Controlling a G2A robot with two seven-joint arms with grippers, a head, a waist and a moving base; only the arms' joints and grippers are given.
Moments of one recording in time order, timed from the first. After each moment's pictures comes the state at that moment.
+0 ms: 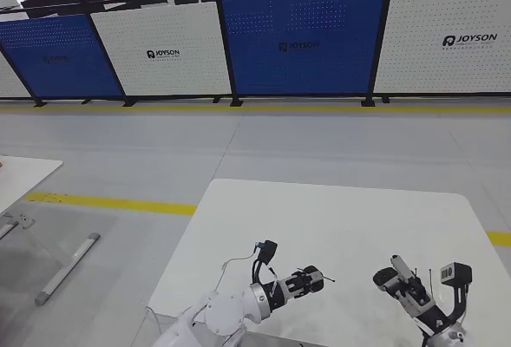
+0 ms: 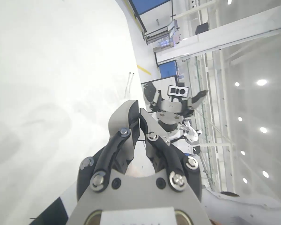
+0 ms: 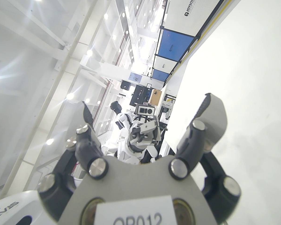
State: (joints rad) left arm 1.52 -1.16 -1.03 -1.82 -0.05 0.07 -0.37; right arm -1.73 -1.12 1.43 -1.80 0.30 -0.29 0.46
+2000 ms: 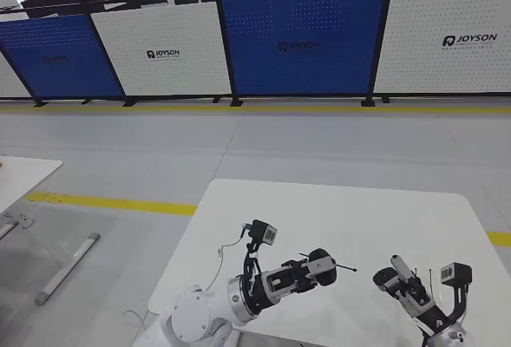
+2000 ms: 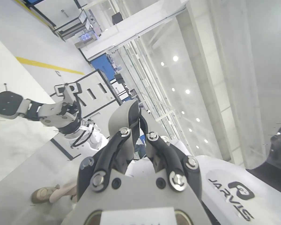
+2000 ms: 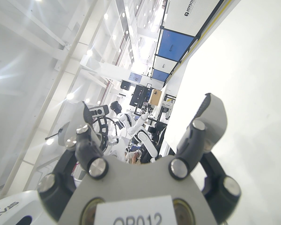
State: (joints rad) left arm 1.59 -1.14 -1.15 -2.10 -0.34 -0.20 -0.52; right arm -1.73 -1.12 1.43 -1.80 0.30 -0.29 0.46
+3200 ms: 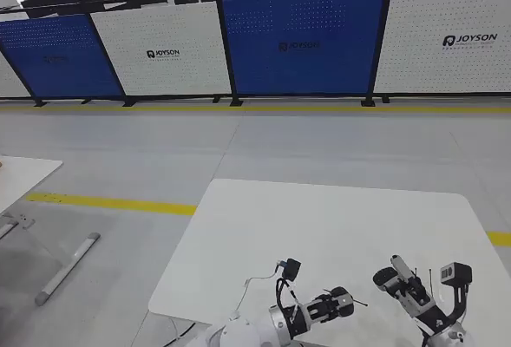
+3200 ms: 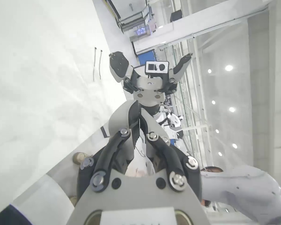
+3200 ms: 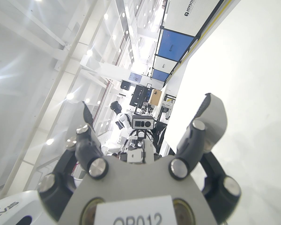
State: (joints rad) left arm 1.51 -1.18 -0.85 -1.81 -0.08 -0.12 -0.26; right arm -1.73 -1.12 1.43 -1.80 0.30 -0.29 0.46
